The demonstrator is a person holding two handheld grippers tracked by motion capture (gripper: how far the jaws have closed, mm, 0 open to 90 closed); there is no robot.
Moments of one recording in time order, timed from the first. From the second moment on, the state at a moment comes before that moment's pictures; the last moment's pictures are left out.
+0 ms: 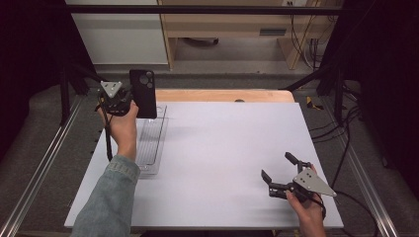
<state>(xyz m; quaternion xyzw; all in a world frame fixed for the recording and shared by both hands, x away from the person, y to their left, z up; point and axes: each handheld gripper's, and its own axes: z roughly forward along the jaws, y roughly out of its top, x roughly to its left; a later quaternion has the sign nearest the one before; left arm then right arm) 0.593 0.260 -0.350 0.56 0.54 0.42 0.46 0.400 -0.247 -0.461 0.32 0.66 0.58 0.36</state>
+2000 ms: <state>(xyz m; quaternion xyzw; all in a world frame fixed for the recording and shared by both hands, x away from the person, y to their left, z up) 0.623 0.252 -0.390 0.58 0.57 0.41 0.41 0.402 -0.247 -0.460 0.32 0.65 0.58 0.36</state>
